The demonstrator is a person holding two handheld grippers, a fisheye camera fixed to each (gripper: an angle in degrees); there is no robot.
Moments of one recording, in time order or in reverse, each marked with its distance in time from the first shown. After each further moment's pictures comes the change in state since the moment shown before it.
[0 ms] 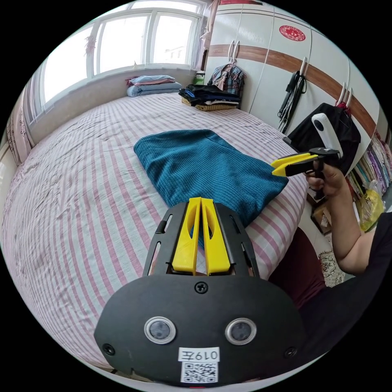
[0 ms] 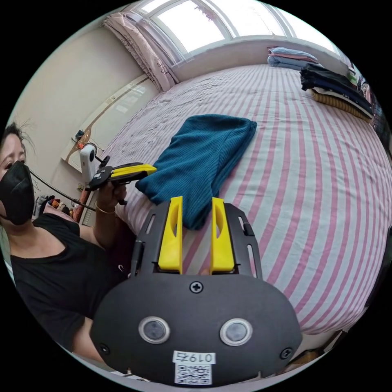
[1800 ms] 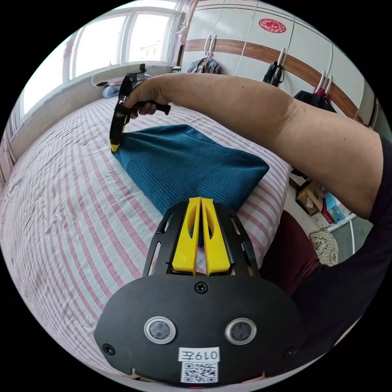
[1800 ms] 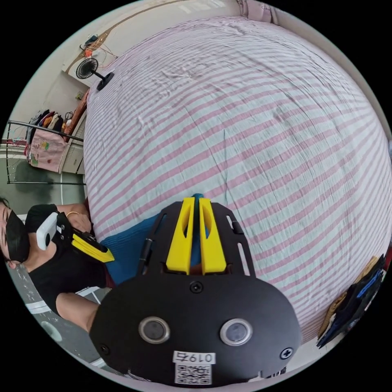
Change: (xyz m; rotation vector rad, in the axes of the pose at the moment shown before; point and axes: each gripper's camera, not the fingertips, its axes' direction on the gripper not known) left arm -0.028 0.003 -0.019 -0.040 0.112 0.122; right arm -0.096 -0.586 0.268 -0.629 0.024 -0.557
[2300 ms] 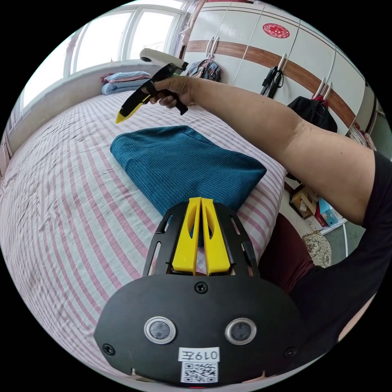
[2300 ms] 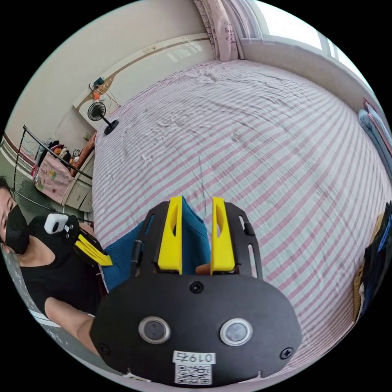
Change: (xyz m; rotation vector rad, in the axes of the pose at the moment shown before) left arm -0.021 -0.004 -0.001 0.012 0.061 -0.027; right arm 0.046 0.108 -0.037 0.381 0.012 0.093
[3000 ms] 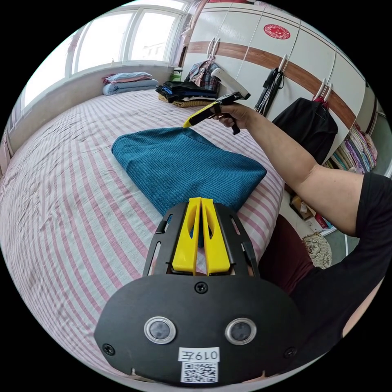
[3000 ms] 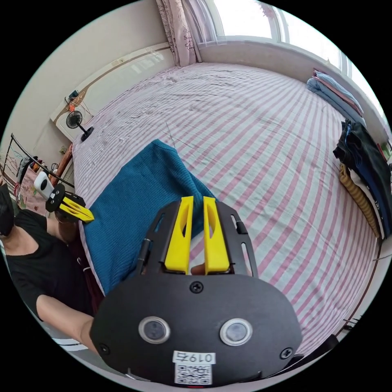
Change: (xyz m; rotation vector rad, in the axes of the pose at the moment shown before) left arm -0.013 -0.006 -0.001 0.010 -0.005 -0.006; right arm 0.026 0.235 -0.024 0.054 0.168 0.181
